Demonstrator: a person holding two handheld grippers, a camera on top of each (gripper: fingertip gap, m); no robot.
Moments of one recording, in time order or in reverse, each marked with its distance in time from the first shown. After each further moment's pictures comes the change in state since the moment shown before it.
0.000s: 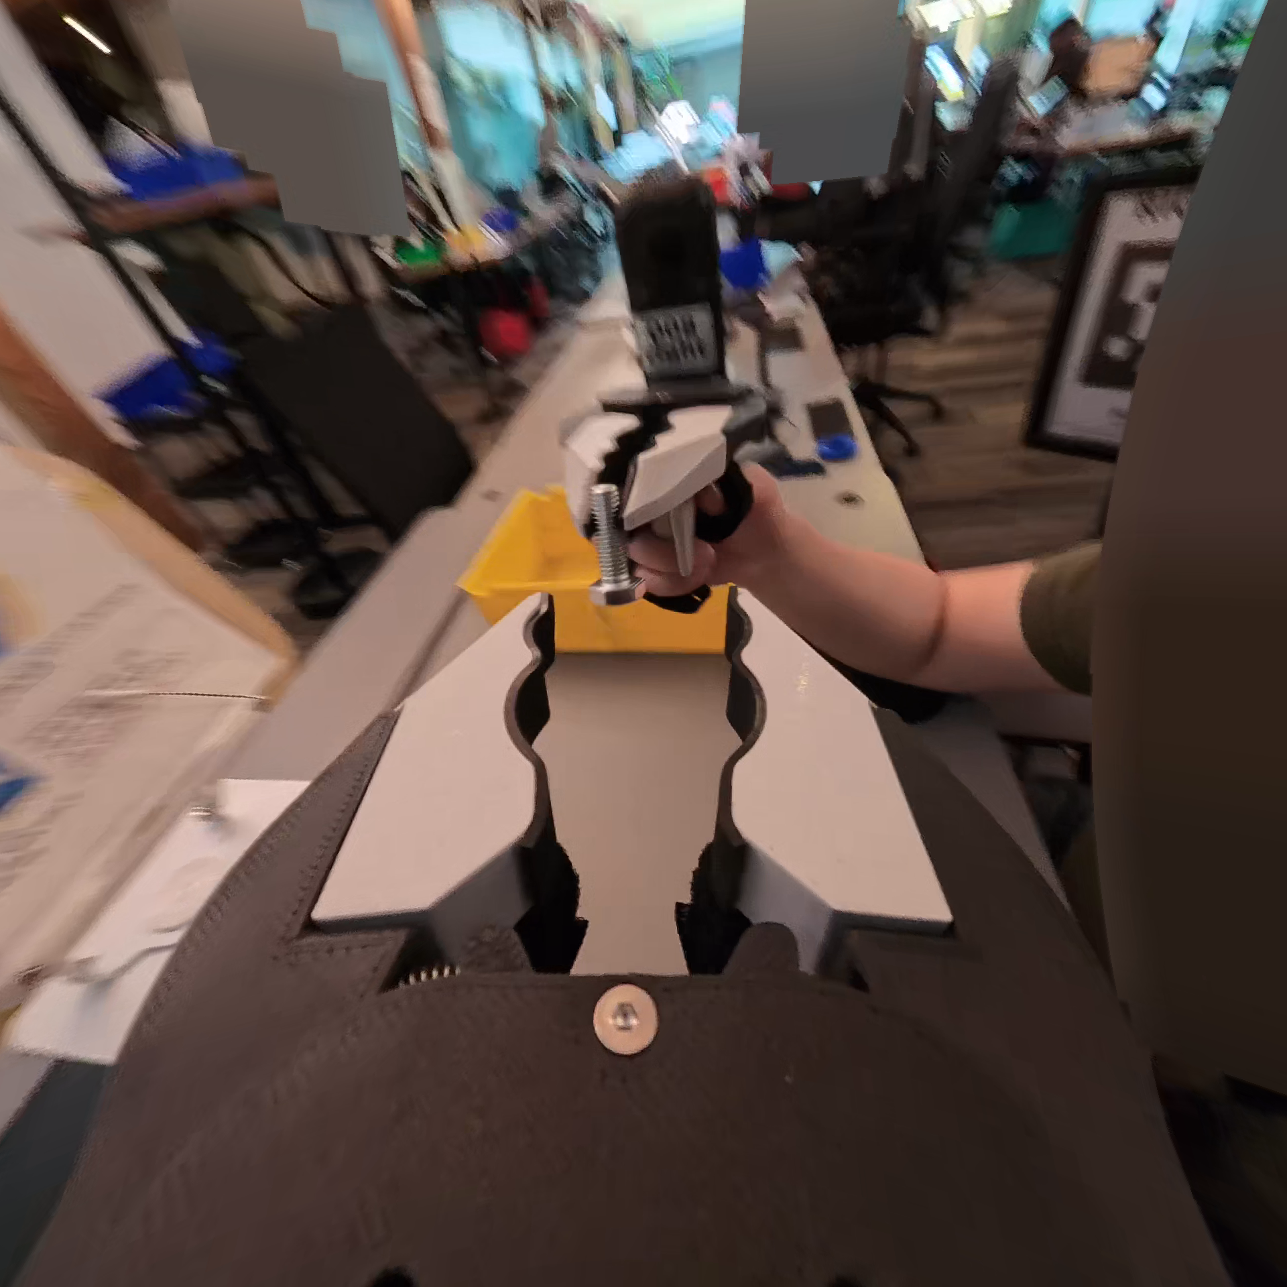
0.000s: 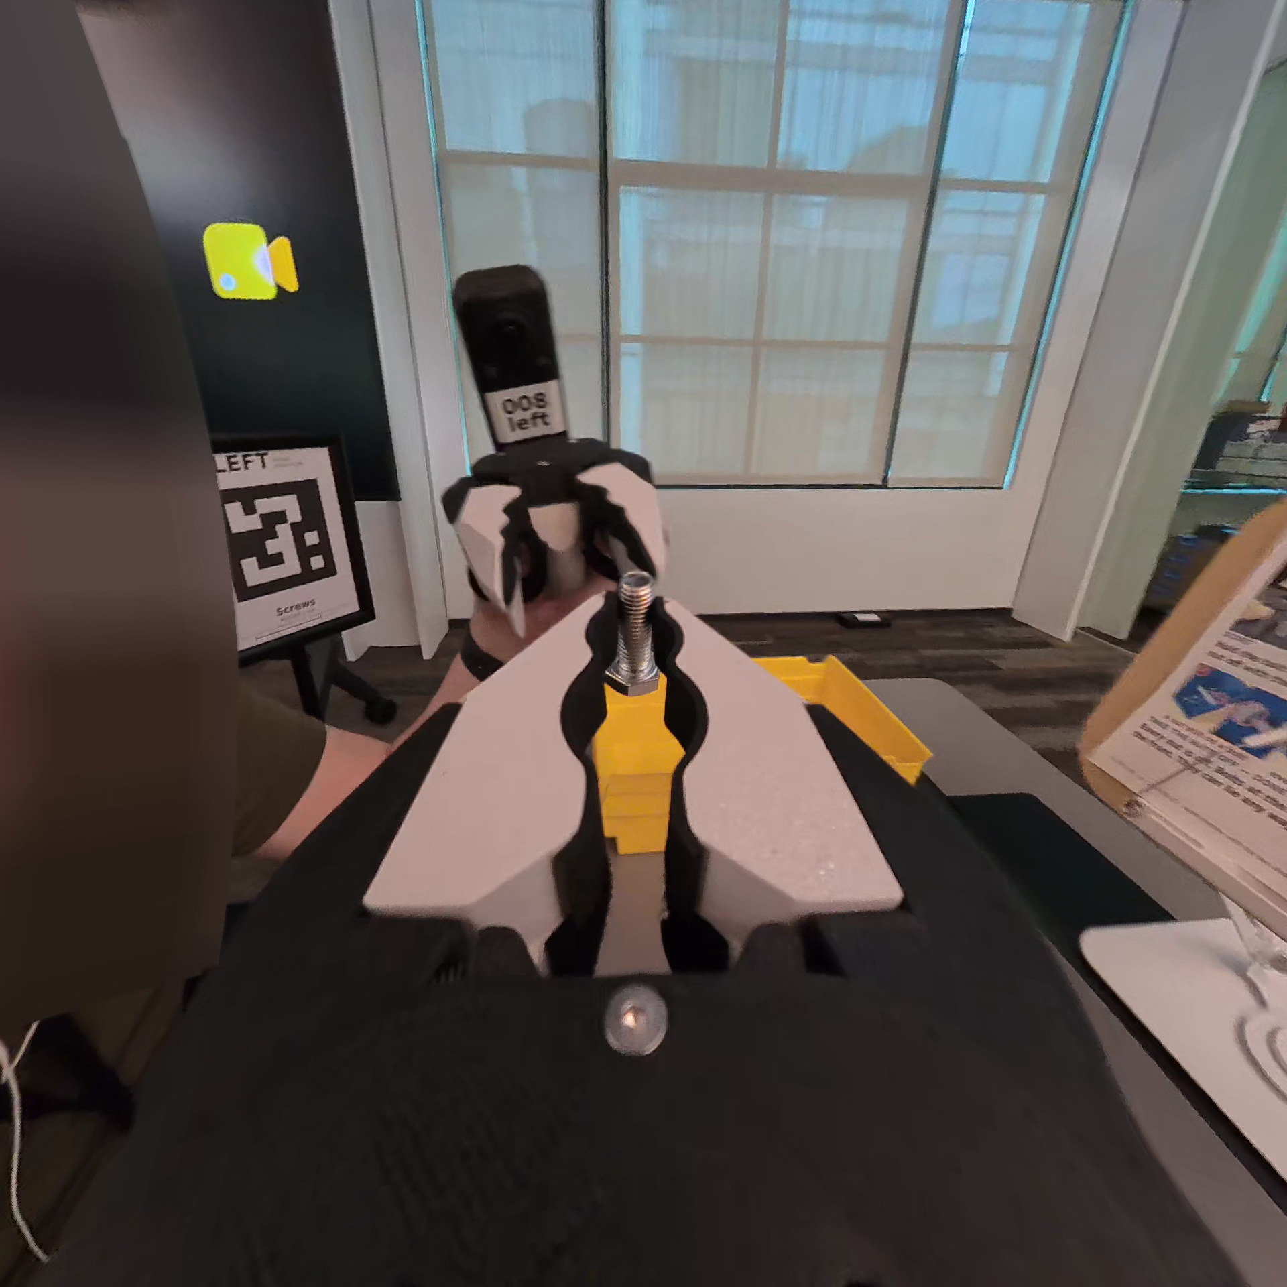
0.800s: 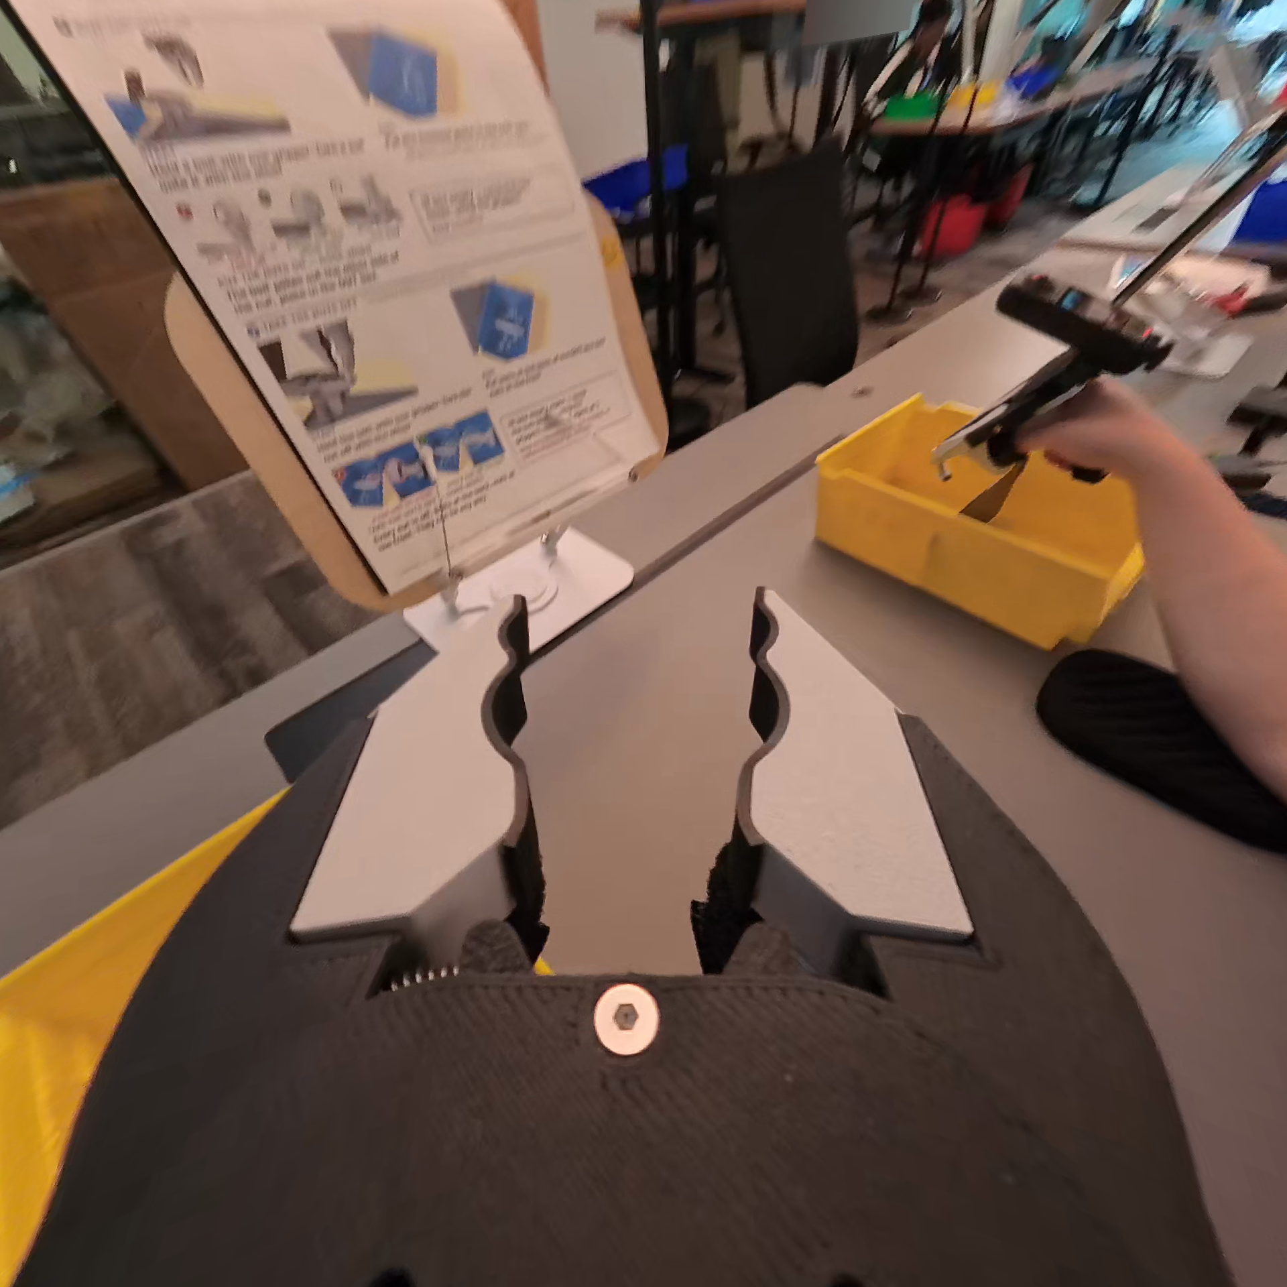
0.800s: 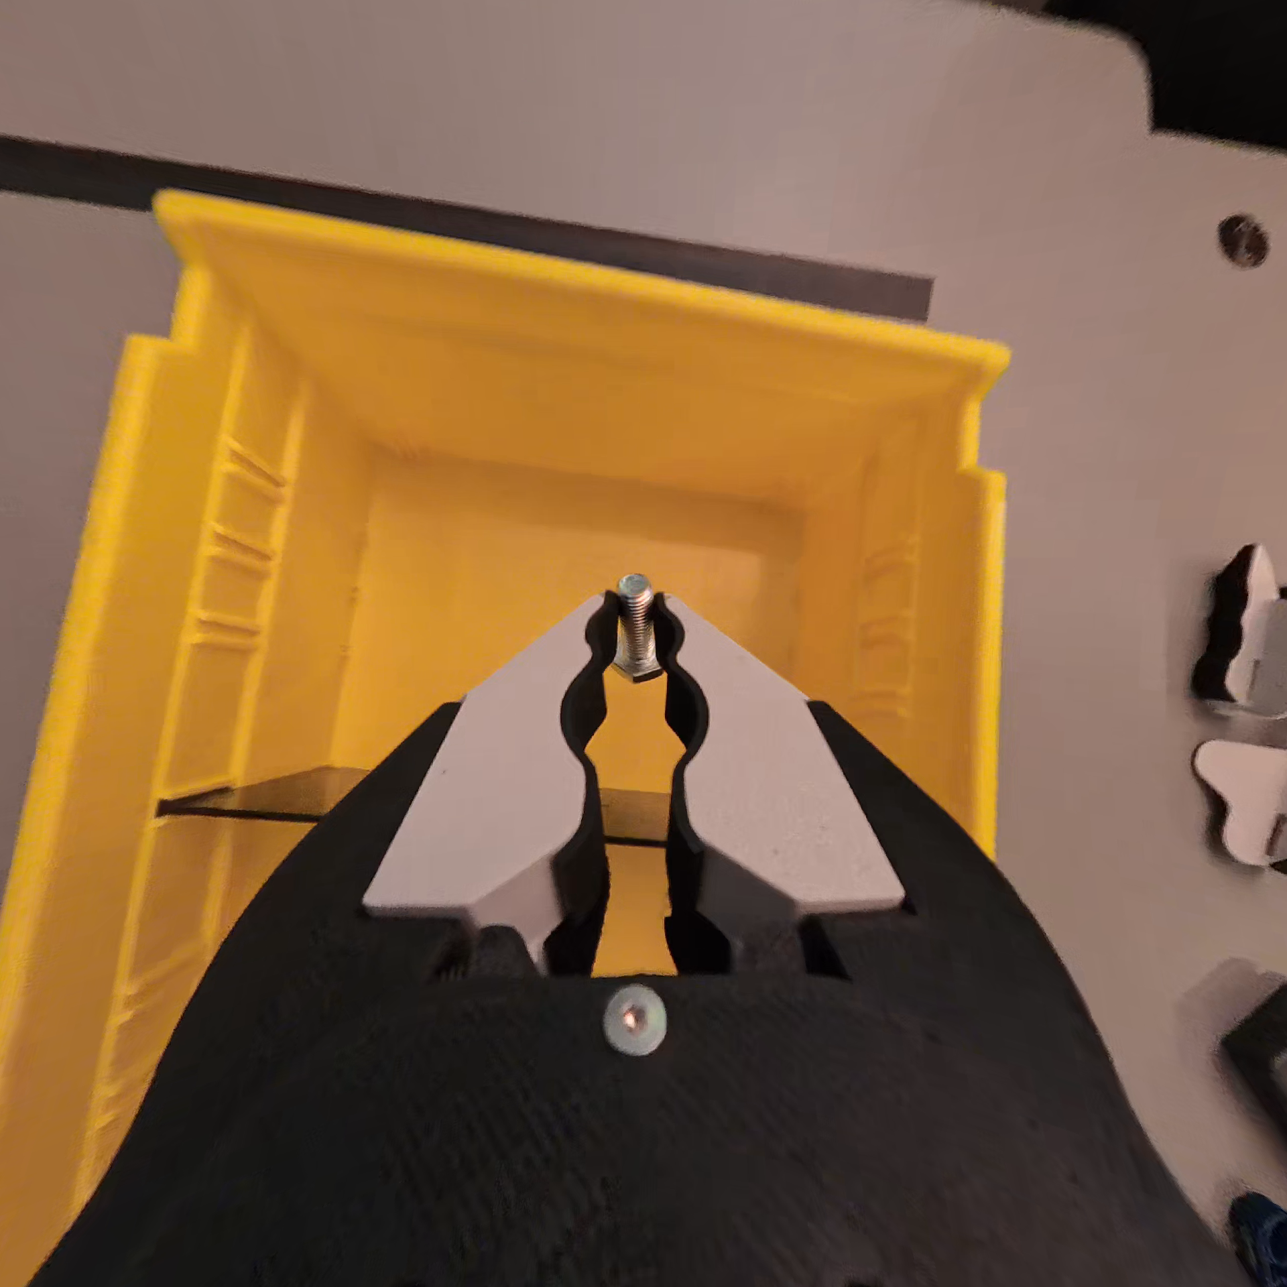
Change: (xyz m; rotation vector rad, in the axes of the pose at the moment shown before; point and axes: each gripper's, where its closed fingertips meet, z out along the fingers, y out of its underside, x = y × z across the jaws) left arm -0.106 0.049 -0.096 -0.159 -0.620 -0.225; right arm 0.205 0.182 -0.419 -0.975 1.433 0.440
